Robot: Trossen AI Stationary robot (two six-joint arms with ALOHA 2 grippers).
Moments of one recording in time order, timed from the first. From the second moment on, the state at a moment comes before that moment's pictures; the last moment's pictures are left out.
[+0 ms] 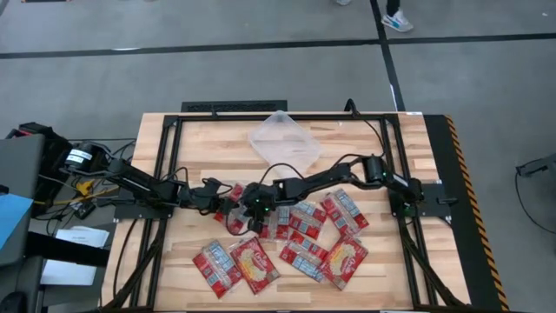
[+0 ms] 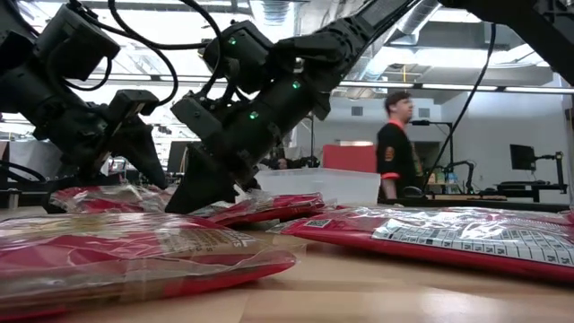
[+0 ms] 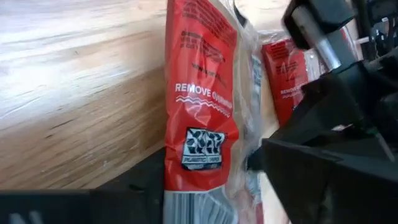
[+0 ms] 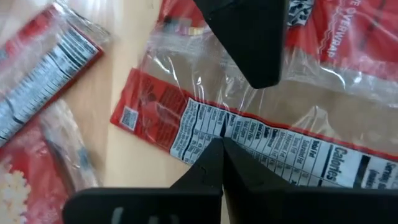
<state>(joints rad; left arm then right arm) -0.18 1.28 0.14 0.46 -0.27 -1.35 0.03 2.33 1.62 -0.12 -0.08 0.27</state>
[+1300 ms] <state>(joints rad) 0.24 1.25 0.89 -0.18 0.11 -0.67 -0.11 1.34 1.63 -1.14 0.33 0.11</state>
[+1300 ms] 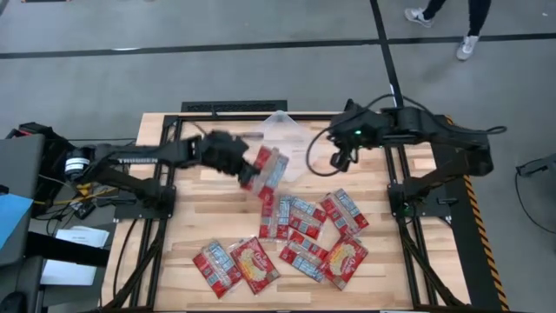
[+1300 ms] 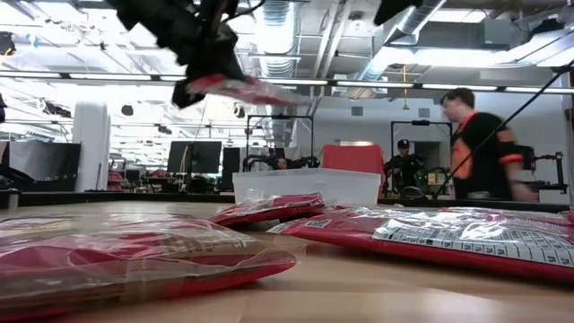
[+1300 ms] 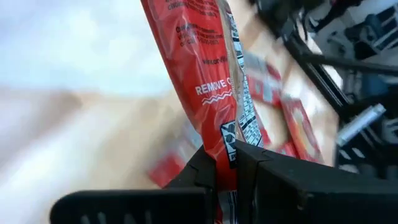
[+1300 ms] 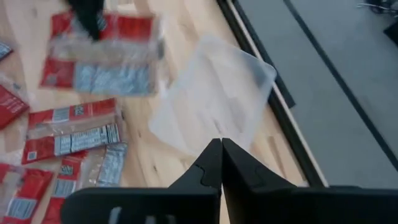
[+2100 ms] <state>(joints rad) 0.56 1.94 1.55 -0.42 0.44 -0.21 -0.05 1.18 1.53 -1.27 0.40 0.26</state>
